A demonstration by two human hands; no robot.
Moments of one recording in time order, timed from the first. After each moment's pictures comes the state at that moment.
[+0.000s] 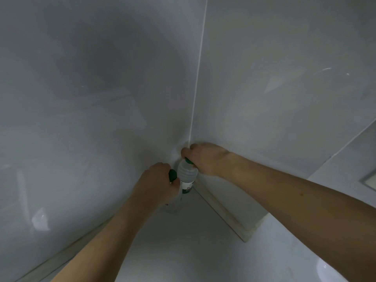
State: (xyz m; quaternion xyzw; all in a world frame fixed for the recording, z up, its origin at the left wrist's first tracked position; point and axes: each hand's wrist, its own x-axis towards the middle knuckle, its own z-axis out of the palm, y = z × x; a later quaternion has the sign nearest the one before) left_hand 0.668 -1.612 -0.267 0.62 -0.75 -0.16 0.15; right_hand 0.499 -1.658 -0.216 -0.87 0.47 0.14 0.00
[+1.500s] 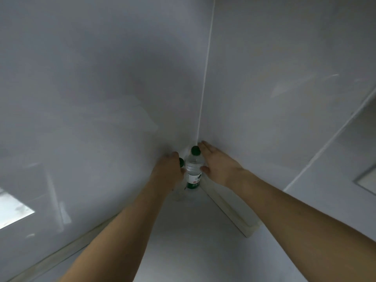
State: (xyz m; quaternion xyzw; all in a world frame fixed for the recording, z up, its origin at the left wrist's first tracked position) left_hand 0.659 -1.621 -0.245 0.66 -0.72 -0.19 0.11; right_hand 0.486 -1.612 -0.211 -0.81 0.58 -0.02 0.11
